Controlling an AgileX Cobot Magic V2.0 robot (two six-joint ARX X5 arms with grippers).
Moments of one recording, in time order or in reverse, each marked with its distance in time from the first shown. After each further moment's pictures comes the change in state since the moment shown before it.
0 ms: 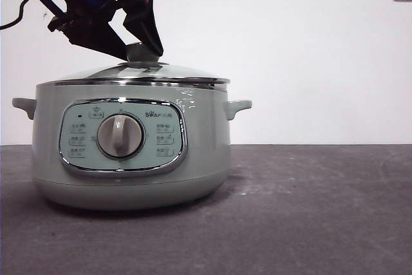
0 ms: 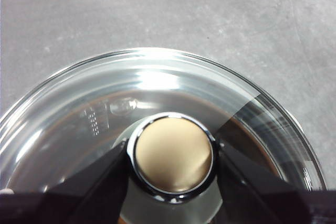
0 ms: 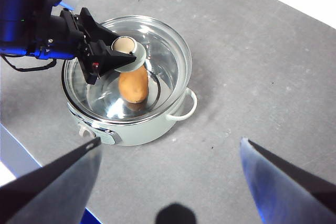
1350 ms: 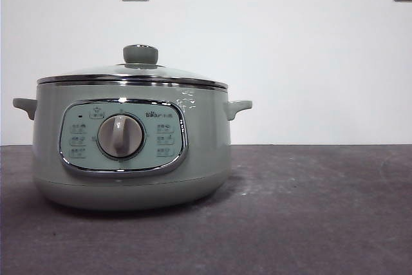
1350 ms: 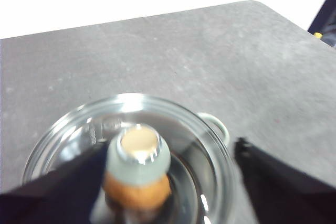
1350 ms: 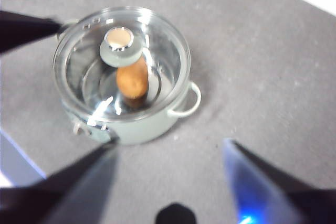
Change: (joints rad) left arm -0.056 -0.377 0.063 -0.298 0.005 0.013; right arm 0.000 -0.093 -0.268 0.182 0.000 0.000
